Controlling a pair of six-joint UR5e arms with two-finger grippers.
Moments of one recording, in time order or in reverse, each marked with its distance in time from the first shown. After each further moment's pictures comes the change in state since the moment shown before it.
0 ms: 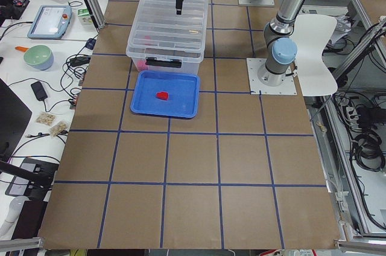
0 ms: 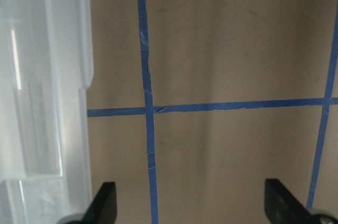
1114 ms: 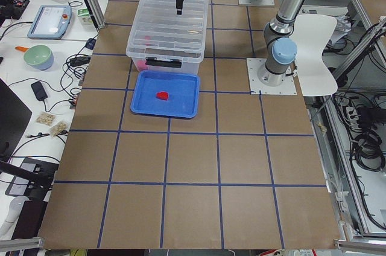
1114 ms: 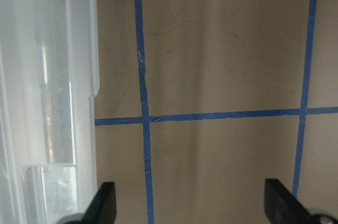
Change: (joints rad) left arm 0.002 -0.002 0.009 -0.015 -0.002 -0.004; right arm -0.013 -0.046 -0.063 0.029 0.005 -0.010
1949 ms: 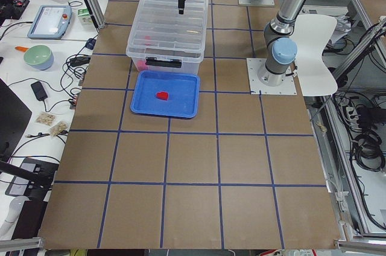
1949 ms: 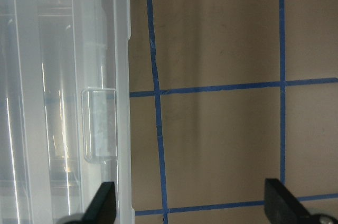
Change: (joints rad) left arm -0.005 0.021 -0.017 -0.002 0.002 0.003; right arm 0.005 -0.195 0.007 0.125 0.023 0.033
